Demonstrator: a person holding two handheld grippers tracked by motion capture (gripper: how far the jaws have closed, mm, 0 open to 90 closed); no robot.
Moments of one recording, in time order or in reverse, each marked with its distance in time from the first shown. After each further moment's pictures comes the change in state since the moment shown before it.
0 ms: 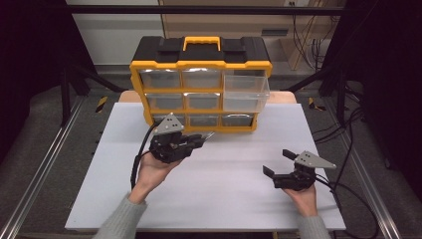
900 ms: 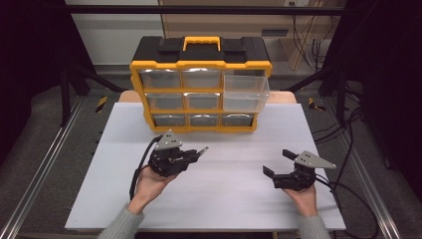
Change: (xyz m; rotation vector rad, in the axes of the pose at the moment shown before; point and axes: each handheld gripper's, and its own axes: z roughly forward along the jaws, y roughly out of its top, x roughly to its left) left arm 0.003 -0.048 0.010 0.084 0.010 -0.032; right arm 0.000 0.000 0.000 0.000 0.000 -0.001
